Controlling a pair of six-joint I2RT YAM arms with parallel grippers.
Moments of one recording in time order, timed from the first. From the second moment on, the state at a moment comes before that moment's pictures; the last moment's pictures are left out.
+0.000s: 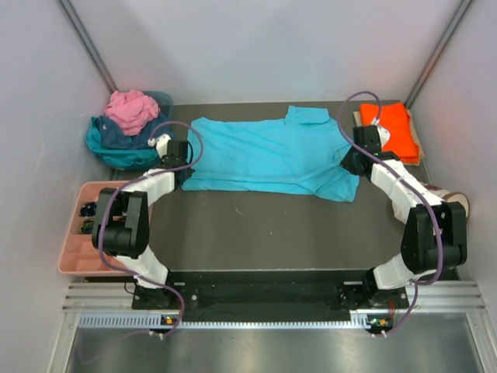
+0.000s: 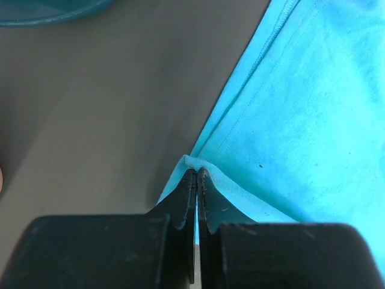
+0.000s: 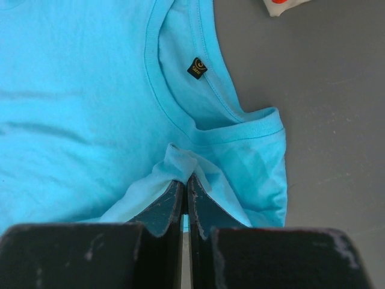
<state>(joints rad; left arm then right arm) -0.13 1.67 0.96 -0.10 -0.36 -0.64 0.15 1.50 1.07 -0.39 0.22 0.66</state>
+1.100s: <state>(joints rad) -0.13 1.80 1.10 -0.09 -0.36 -0.63 0.12 1.70 1.25 -0.39 0.22 0.65</state>
